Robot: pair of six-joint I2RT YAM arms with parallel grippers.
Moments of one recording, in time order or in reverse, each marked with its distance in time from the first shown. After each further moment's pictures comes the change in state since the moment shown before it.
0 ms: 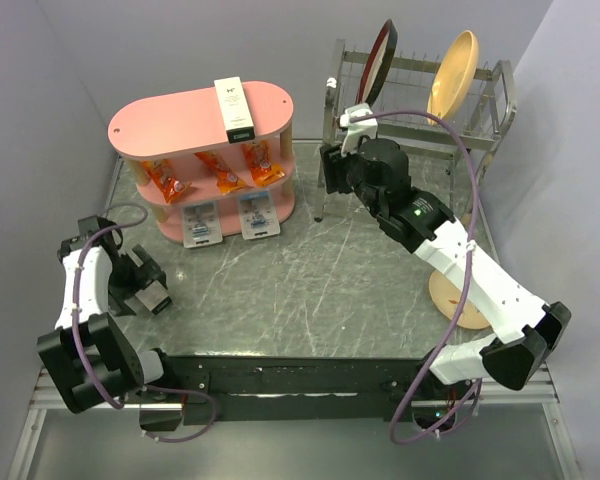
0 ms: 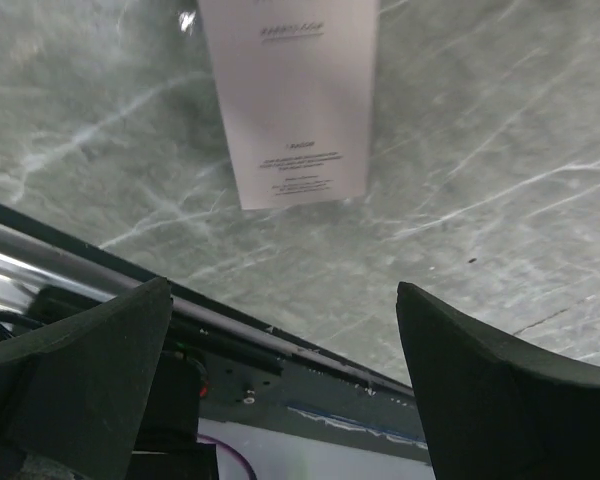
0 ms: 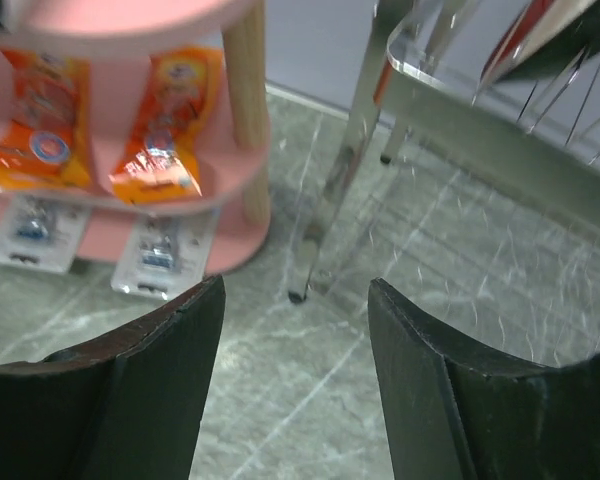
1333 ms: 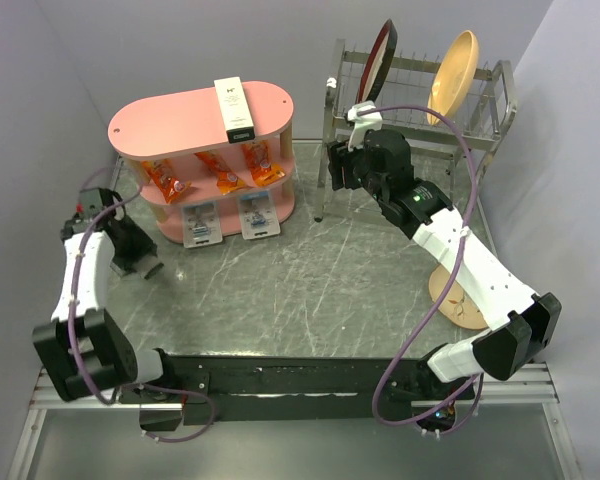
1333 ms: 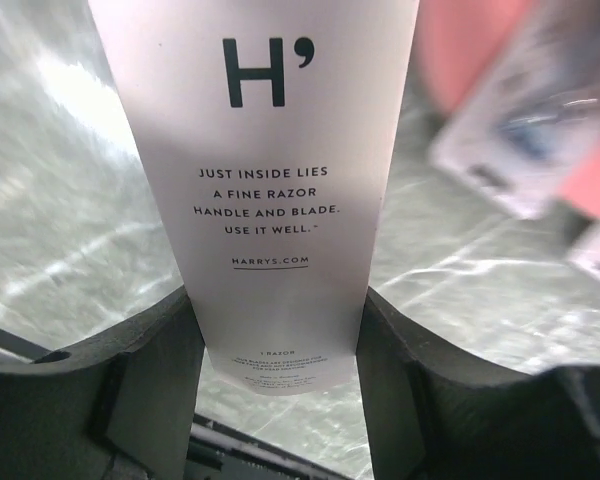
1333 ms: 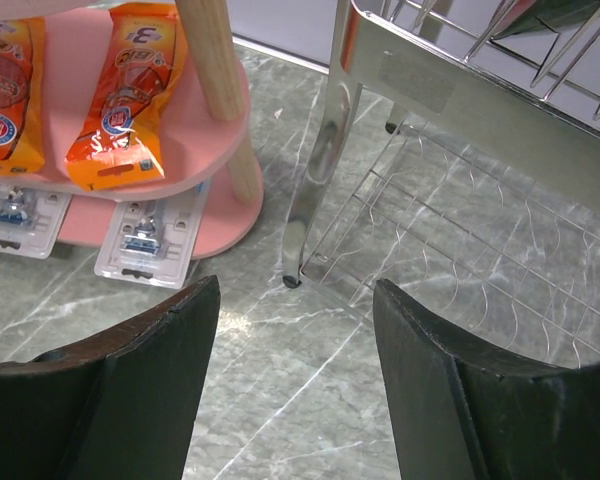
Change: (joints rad) left arm -0.099 0.068 0.132 0.176 -0.075 -0.126; right arm -0.124 0.058 -0.006 -0.018 -0.142 0.029
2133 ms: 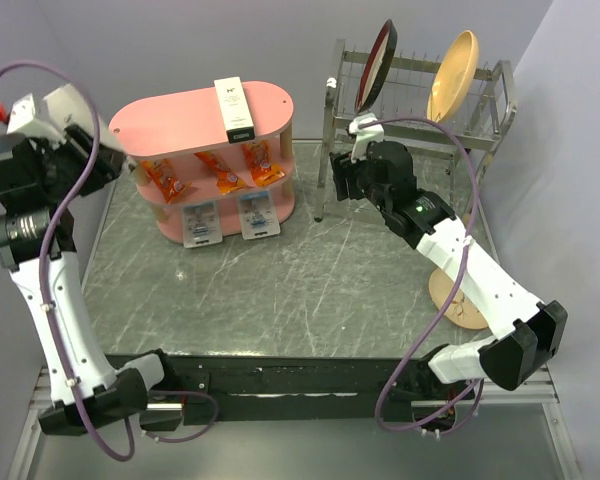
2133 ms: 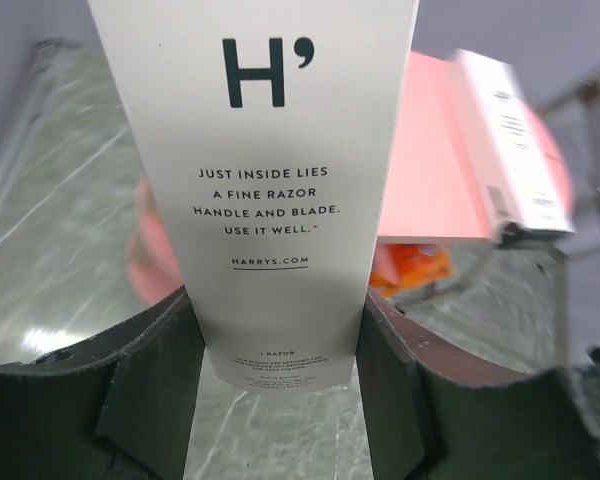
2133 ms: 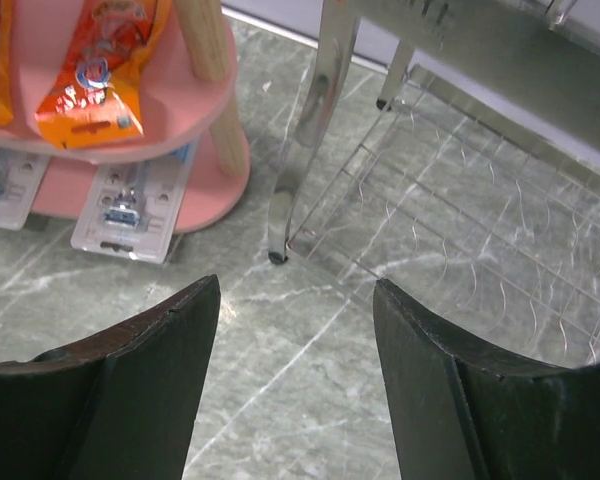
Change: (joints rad) left arm 0.061 -0.183 0.608 0.071 0.363 0.138; right arm -0.001 -0.057 -0.101 0.019 0.007 -0.031
